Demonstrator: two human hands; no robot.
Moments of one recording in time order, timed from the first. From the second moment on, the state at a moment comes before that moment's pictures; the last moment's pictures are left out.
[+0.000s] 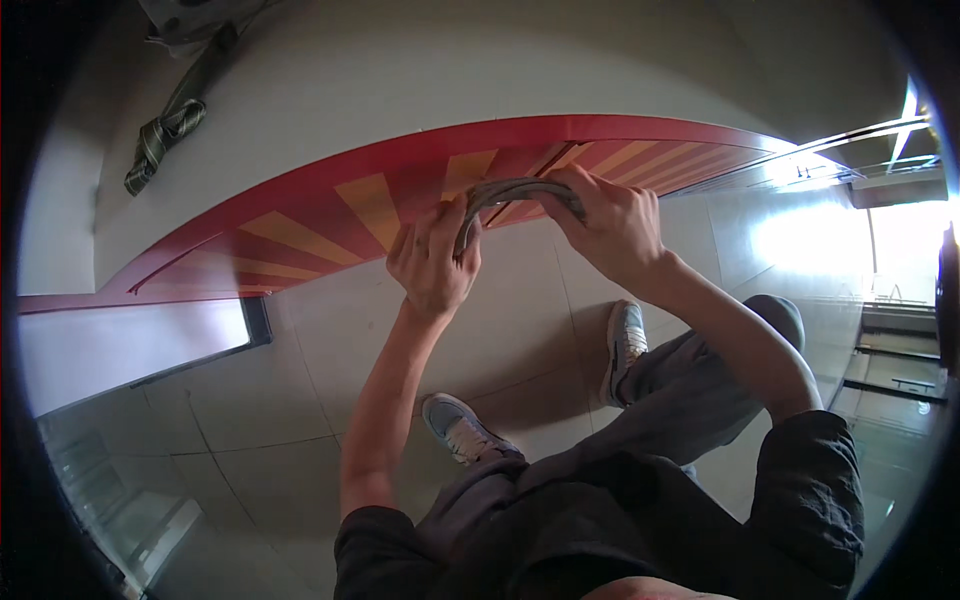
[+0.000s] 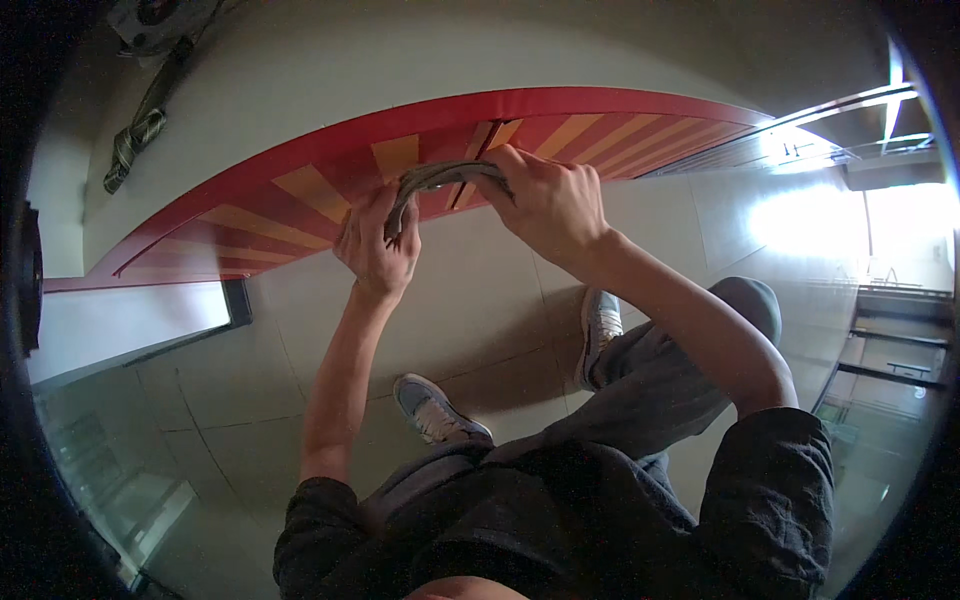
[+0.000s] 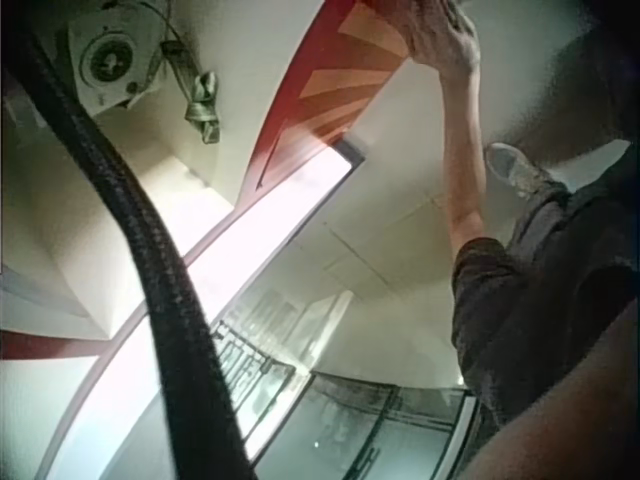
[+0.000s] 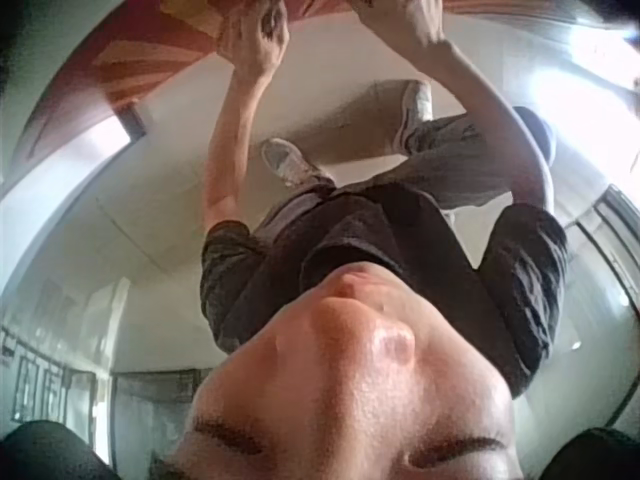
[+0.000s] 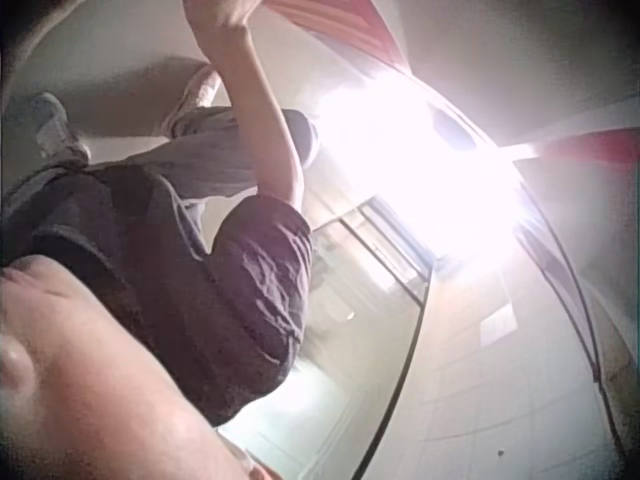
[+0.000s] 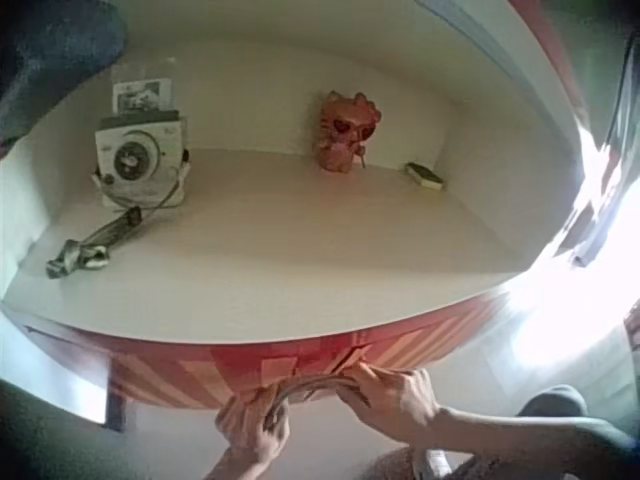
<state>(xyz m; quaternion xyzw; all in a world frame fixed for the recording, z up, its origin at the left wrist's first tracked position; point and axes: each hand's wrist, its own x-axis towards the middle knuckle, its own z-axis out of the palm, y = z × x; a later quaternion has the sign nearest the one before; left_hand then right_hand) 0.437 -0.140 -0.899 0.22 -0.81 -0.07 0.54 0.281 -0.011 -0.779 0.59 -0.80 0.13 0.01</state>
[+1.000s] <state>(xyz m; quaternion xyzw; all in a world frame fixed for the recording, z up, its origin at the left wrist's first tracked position) 0.441 -0.108 -0.950 0.16 -0.76 -0.32 0.54 0.305 0.005 -0.810 0.61 -0.77 0.07 -0.17</state>
